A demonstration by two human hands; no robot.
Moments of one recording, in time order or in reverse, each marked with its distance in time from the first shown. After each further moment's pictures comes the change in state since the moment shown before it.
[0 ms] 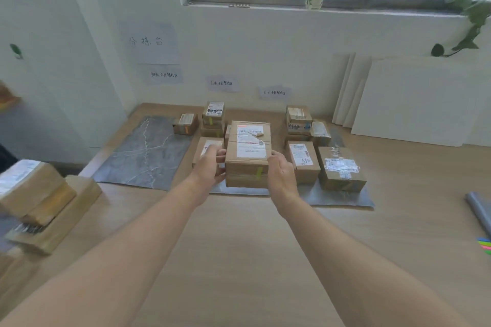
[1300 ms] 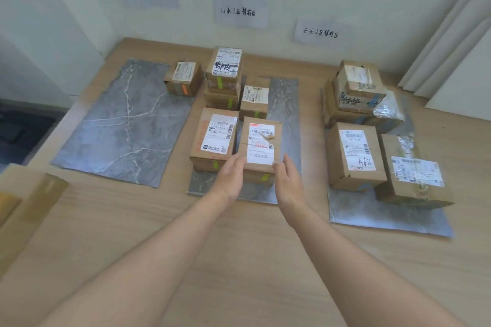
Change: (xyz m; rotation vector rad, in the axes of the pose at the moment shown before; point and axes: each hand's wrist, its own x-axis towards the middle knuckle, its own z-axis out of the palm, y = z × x) left_hand 0.256 -0.108 -0.003 0.155 0.026 -0.277; right_hand 0.199 0.098 0.110 0.002 -0.147 0.292
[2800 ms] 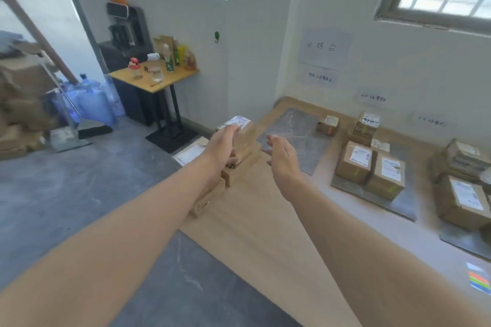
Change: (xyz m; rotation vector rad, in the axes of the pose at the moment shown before) left_hand -0.457 -0.077 -0.451 -0.257 0.376 0.368; right_hand -0.486 -0.074 0.335 -0.012 -0.341 -0.442
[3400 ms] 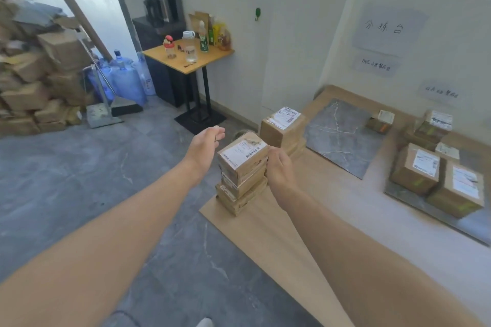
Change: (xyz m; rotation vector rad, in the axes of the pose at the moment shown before) left_hand 0.059 -0.053 -0.167 0.104 0.169 0.011; right_hand 0.030 0.048 0.153 -0.091 -0.155 0.166
